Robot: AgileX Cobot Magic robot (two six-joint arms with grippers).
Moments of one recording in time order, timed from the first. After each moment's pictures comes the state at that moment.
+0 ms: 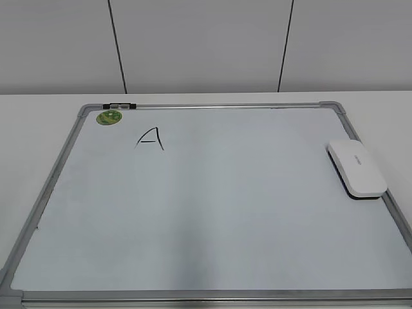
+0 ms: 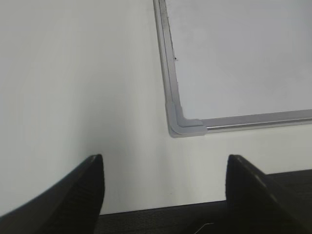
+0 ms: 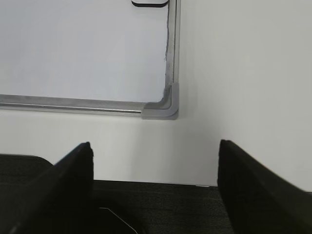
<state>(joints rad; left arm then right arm) 0.01 0.32 -0.51 -0.09 1.10 0.07 0.08 0.28 -0.49 -0.04 1.13 0.00</state>
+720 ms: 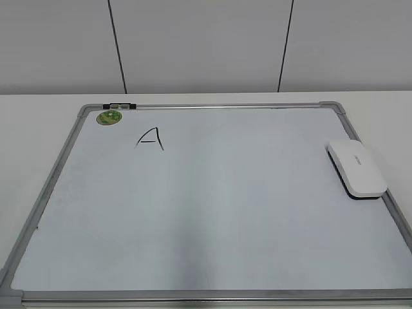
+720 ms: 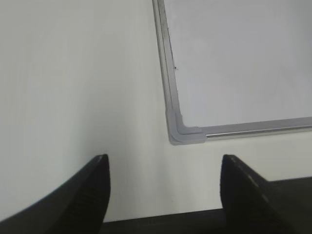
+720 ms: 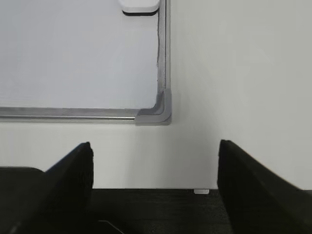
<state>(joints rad) 0.01 0.23 -0.51 -0.09 1.10 0.07 0.04 0.25 -0.49 -0.04 1.13 0.00</state>
